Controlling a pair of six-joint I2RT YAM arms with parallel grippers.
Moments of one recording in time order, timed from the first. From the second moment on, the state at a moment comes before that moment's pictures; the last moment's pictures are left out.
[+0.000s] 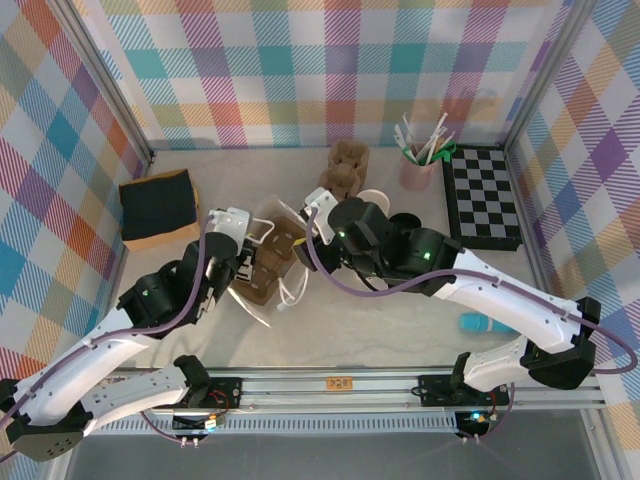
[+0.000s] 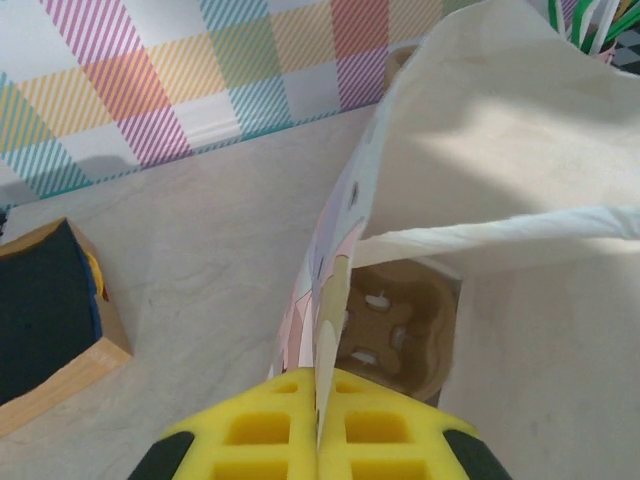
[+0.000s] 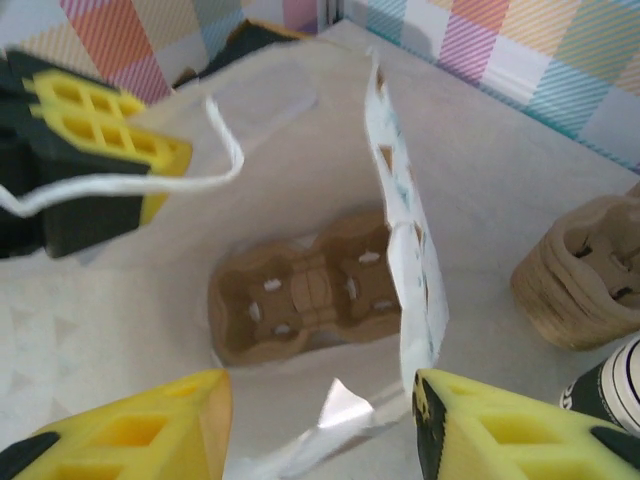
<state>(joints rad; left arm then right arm) -0.89 0.84 1.07 -0.76 -0.62 -0.19 1.14 1.36 1.57 -0.76 0.25 0.17</state>
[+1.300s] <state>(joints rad) -1.11 0.74 1.00 -0.80 -0.95 -0.34 1.20 1.41 1.34 -0.54 0.28 0.31</state>
